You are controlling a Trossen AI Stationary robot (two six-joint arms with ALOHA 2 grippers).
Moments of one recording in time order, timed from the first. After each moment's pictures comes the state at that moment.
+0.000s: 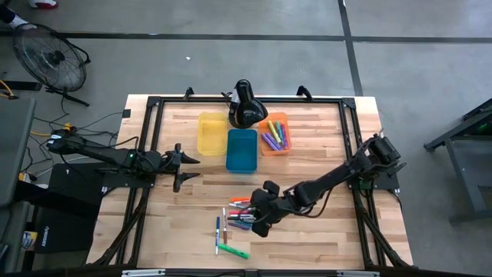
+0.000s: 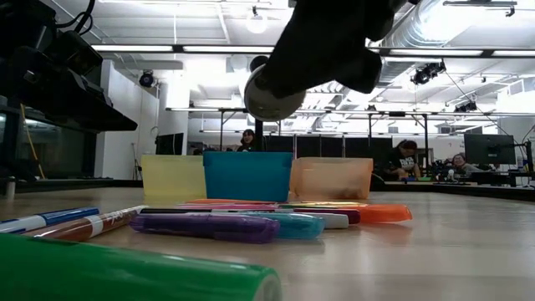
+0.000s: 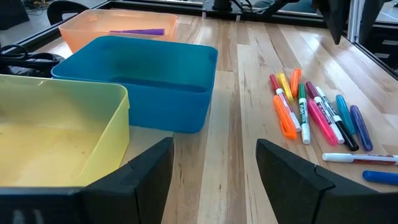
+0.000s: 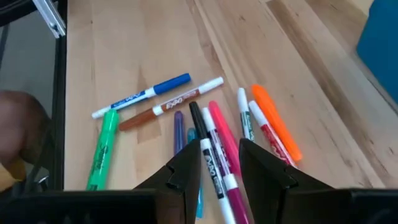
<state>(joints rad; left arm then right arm) -0.22 0.38 0.03 0.05 -0.30 -0.16 0.45 1.84 1.25 -0.20 0.31 0.73</state>
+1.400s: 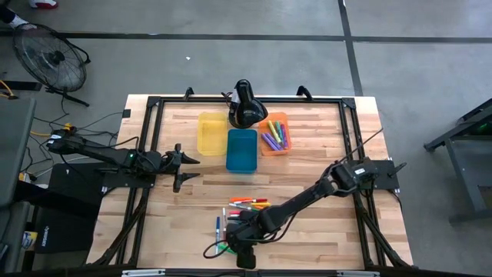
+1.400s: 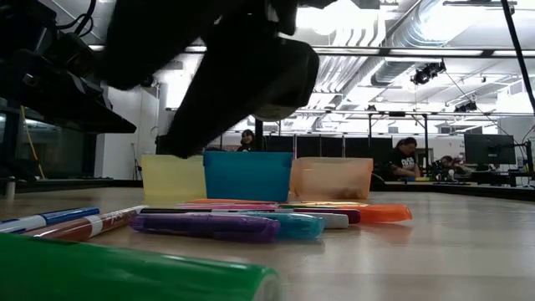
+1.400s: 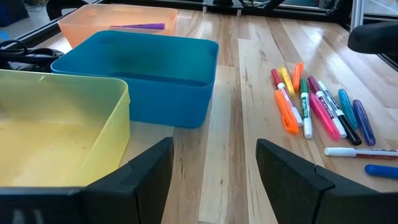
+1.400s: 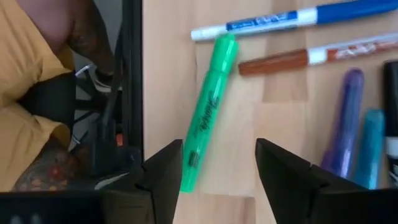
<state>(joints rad) -0.22 0.38 0.03 0.03 -0.30 -0.16 0.50 2.34 1.97 -0.65 -0.08 0.61</state>
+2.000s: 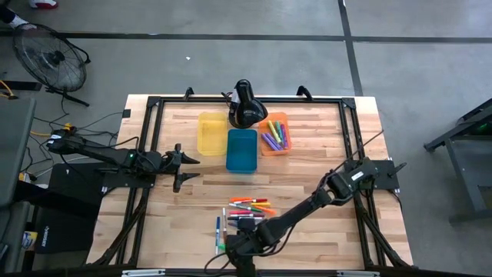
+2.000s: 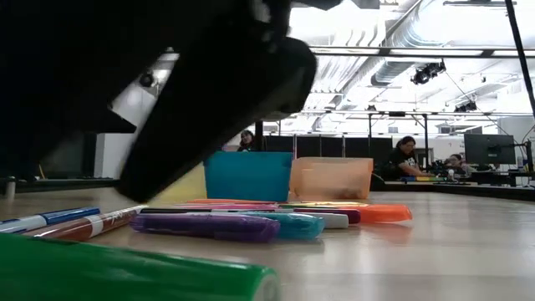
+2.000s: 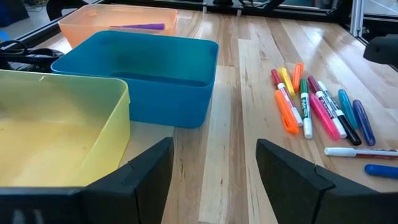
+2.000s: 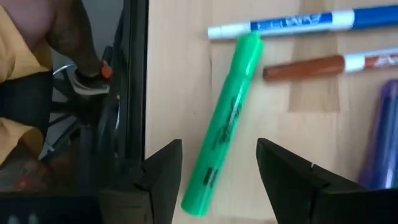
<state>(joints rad) -0.22 0.38 0.03 0.03 -0.30 -0.16 0.55 2.44 2.10 -0.69 0.04 0.60</state>
